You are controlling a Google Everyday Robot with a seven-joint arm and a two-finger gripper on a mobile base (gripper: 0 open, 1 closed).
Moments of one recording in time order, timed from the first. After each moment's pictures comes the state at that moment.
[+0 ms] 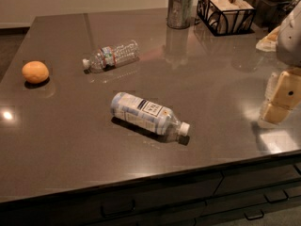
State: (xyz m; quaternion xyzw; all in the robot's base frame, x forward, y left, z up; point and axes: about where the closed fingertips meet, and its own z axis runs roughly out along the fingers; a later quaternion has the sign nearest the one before) arm 0.438 -0.217 0.976 -0.60 0.78 -0.03 0.16
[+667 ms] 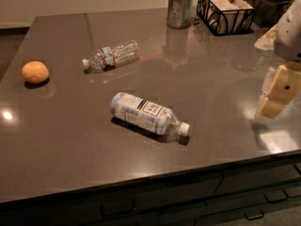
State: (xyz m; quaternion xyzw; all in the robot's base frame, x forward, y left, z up) arm 0.446 -0.217 0.976 -0.59 0.79 -0.02 0.16
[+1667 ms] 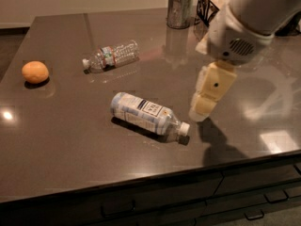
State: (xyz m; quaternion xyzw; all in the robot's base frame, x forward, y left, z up) arm 0.459 -0.103 0.968 -0.62 0.76 0.06 0.19
